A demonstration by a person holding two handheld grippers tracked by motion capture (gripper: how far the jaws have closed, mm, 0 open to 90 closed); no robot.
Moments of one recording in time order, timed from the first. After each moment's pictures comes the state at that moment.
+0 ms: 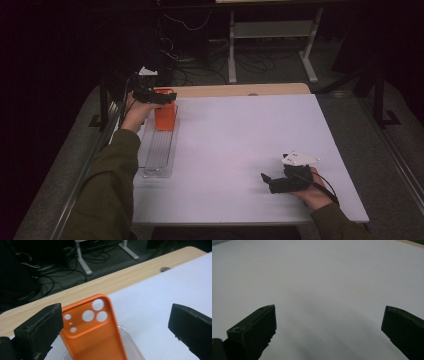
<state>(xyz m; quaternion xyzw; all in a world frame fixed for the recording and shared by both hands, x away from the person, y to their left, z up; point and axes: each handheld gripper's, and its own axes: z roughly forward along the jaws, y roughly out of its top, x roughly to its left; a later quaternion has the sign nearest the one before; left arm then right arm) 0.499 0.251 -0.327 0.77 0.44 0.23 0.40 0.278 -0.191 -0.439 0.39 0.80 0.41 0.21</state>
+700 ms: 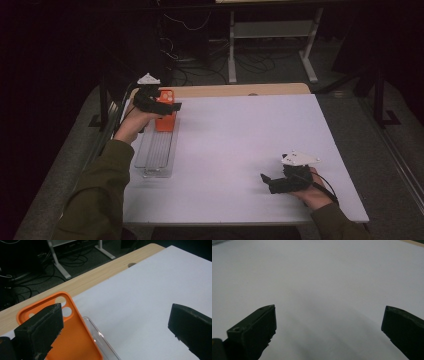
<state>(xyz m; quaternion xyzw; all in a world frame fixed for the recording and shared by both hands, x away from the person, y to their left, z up) 0.460 0.240 -0.322 0.80 0.37 0.19 0.43 0.279 -0.191 -0.439 0.39 0.80 0.41 0.21</state>
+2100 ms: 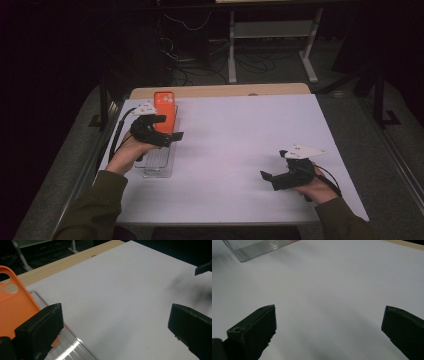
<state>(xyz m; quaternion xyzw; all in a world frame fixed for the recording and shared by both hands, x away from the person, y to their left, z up) 0.380 0.239 -0.349 0.81 0.33 0.13 0.48 0.288 -0.197 -0.421 0.36 0.80 0.45 0.16</state>
